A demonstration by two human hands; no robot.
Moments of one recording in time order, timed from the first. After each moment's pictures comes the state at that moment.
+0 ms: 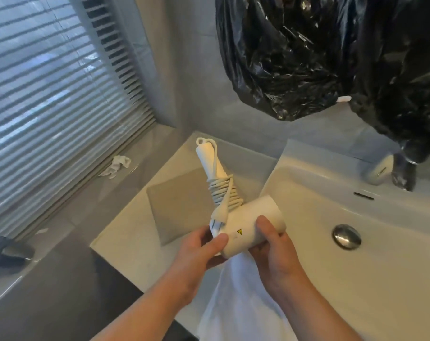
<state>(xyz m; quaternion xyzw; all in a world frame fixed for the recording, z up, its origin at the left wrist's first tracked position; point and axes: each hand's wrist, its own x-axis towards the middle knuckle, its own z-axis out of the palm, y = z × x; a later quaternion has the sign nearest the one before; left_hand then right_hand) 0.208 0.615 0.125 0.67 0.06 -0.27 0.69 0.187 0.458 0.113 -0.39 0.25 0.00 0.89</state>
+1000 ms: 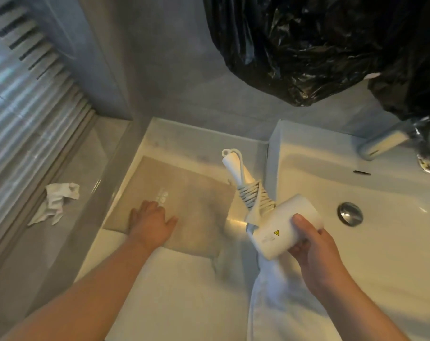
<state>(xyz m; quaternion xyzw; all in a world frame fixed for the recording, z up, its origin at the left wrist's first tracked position) 0.473 0.721 -0.053 0.96 -0.21 -0.18 0.02 0.258 0.483 0.091 -0.47 0.47 -0.16 0.73</state>
